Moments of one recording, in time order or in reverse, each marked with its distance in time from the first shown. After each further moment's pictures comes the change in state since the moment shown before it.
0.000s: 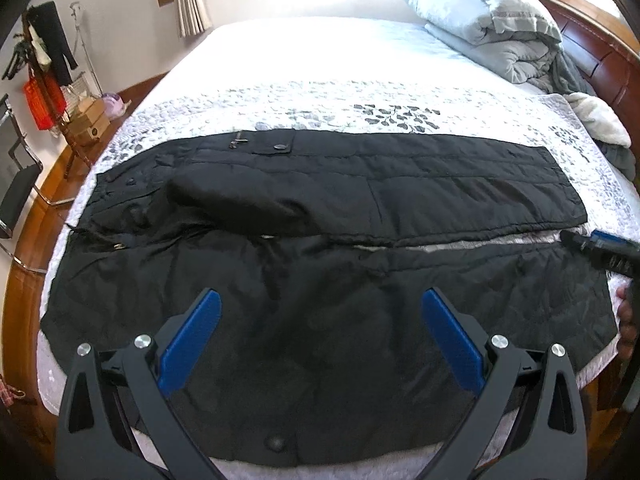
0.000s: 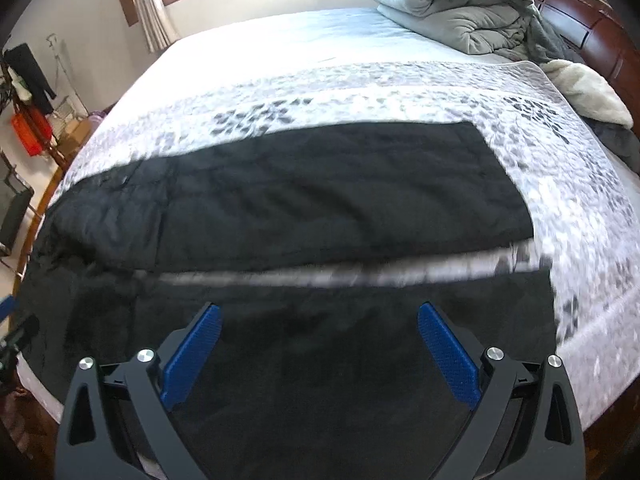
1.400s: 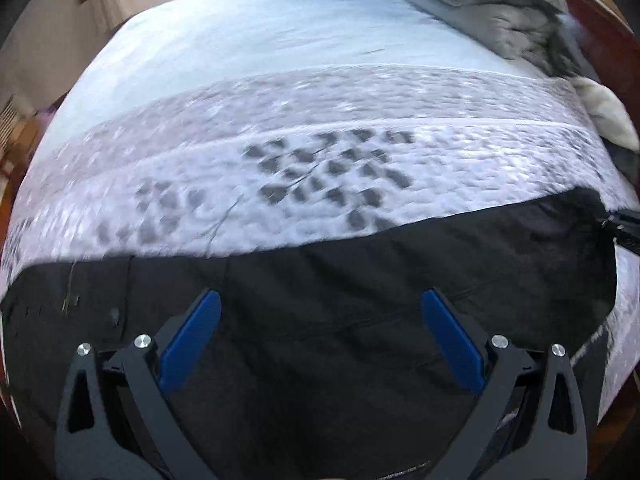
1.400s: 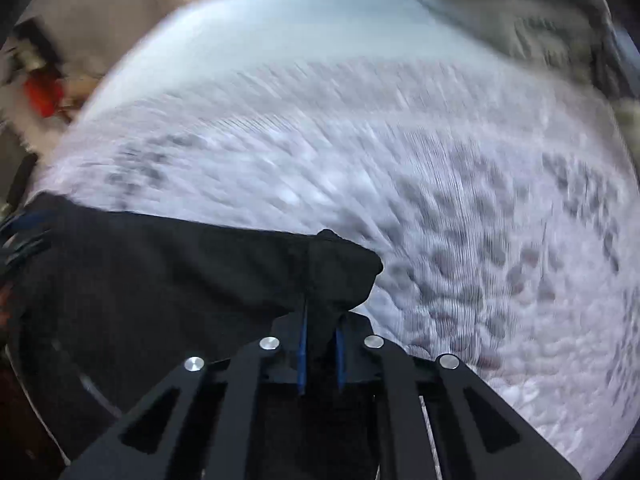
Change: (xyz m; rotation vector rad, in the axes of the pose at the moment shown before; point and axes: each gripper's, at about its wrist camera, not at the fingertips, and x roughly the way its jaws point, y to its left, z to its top) left arm 0.176 -0.110 0.185 0.143 0.129 -0.158; right arm 0.108 -0.161 0.174 -0.222 0.080 0.148
